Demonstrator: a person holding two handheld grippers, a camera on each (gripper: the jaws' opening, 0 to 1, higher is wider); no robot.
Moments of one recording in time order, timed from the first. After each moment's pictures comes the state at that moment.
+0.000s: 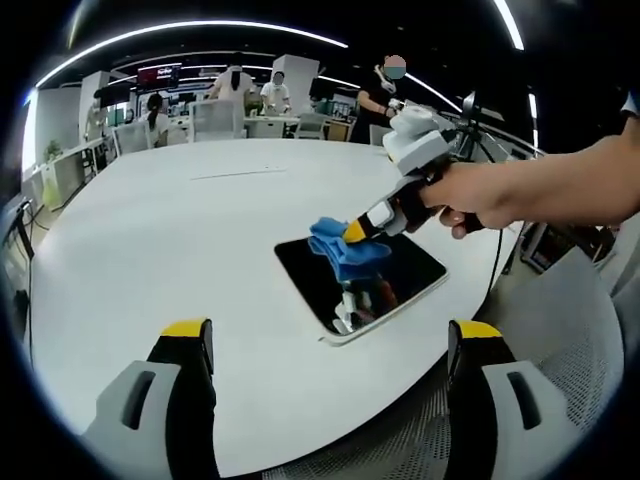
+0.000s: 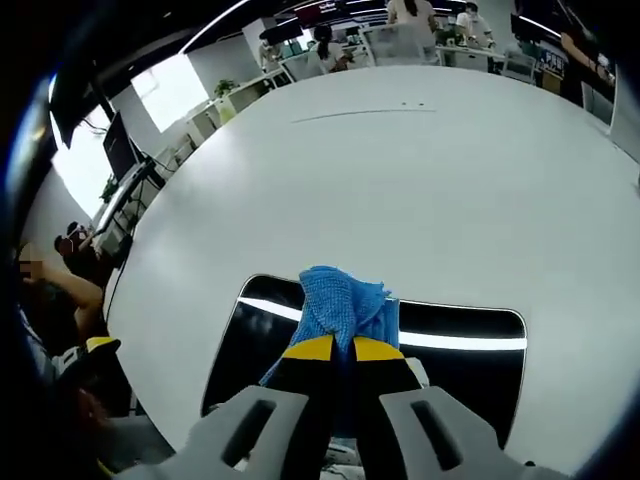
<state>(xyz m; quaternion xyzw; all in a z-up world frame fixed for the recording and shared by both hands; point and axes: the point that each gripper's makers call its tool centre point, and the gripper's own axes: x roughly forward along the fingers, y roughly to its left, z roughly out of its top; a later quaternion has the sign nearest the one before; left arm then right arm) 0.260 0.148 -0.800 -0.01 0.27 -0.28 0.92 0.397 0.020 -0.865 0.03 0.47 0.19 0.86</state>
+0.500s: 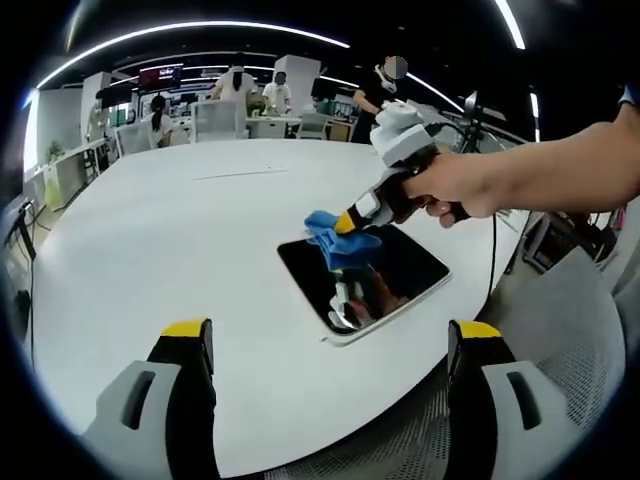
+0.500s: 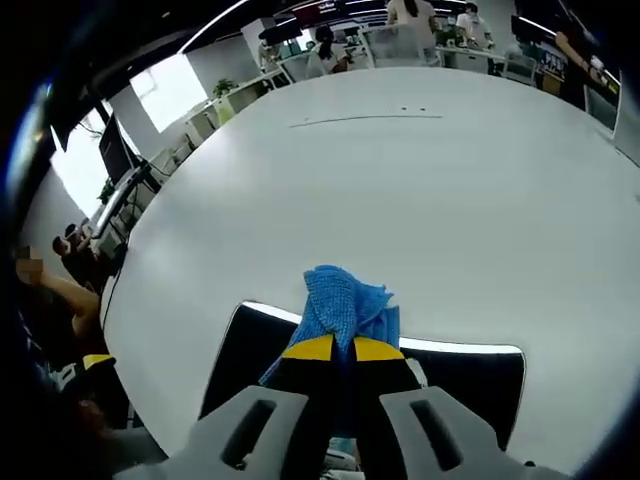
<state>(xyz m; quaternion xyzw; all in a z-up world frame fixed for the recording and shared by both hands) 0.261 0.151 -0.801 -0.01 0.27 -0.28 0.92 0.417 0.022 -0.865 0.02 0.47 0.19 0.86</state>
